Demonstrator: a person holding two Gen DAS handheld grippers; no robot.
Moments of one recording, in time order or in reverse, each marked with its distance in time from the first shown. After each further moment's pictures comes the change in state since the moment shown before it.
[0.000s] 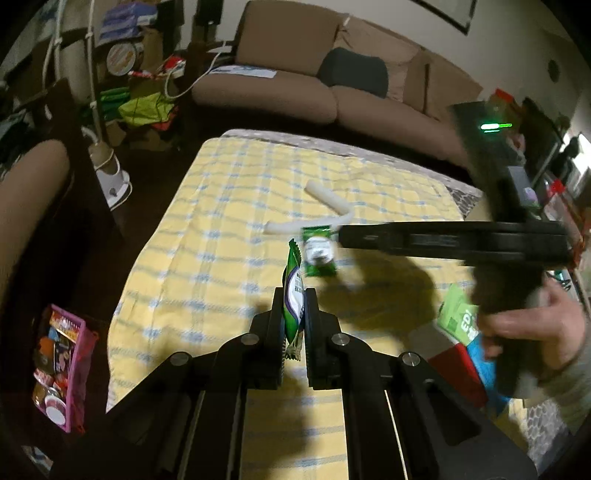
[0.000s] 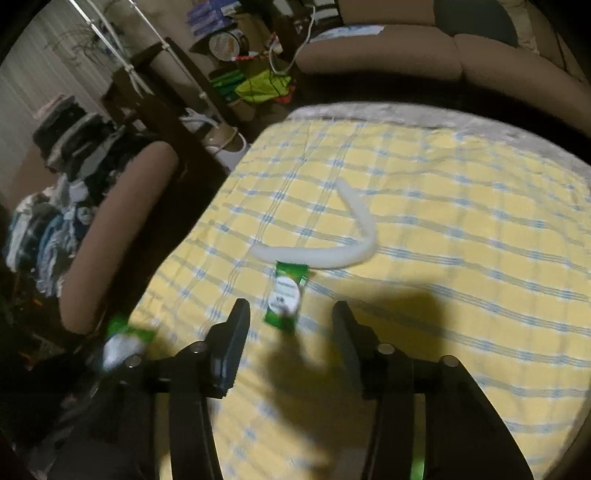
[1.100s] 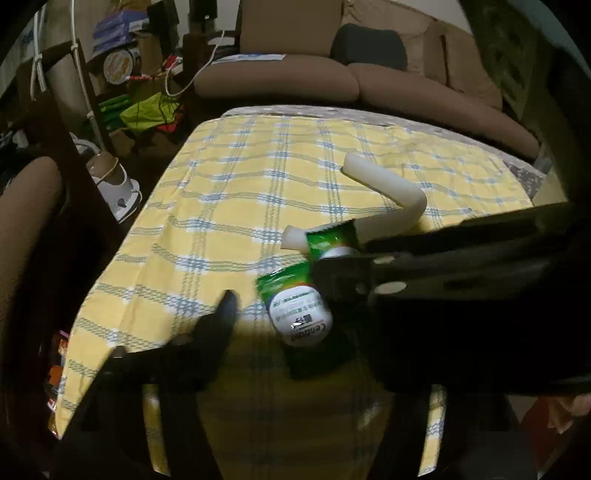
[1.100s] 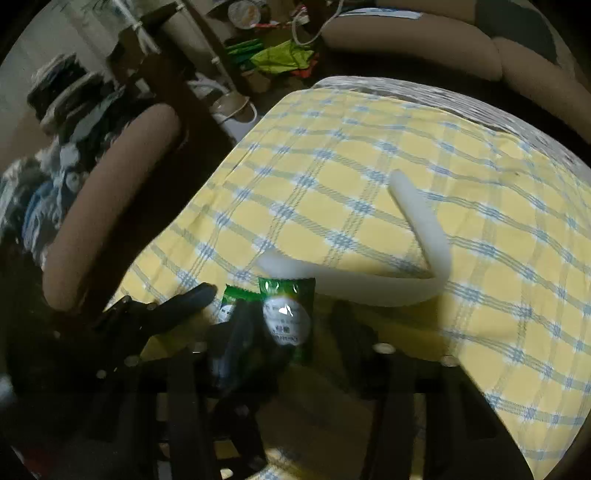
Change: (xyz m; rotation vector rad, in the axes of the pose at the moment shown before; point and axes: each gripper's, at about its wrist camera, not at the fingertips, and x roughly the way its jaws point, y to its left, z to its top) left arm 0.118 -0.002 0.019 0.088 0.026 0.137; right arm 0.055 0.017 0.016 -0.132 0.088 -0.008
